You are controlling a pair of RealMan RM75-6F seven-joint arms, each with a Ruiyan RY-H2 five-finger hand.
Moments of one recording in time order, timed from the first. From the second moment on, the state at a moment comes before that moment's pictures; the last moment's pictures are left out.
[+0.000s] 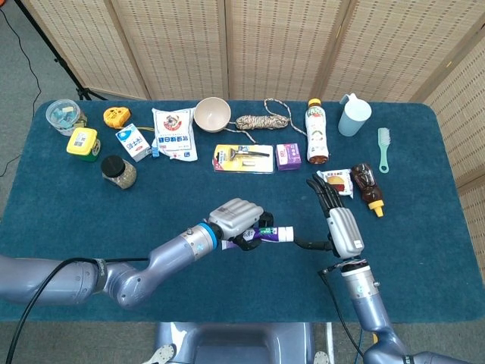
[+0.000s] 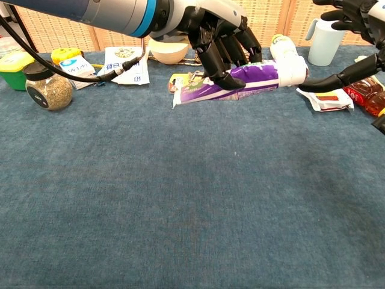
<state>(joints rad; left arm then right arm) -1.41 -1.28 -0.17 -1.84 0.53 0.64 0.15 0.41 -1.51 0.23 -1.71 -1.42 1.31 0.15</state>
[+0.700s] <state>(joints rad) -1.44 -1.29 -0.15 -1.85 0.52 0.65 0.17 0.41 -1.48 0.23 -1.74 -1.42 1.32 0.12</state>
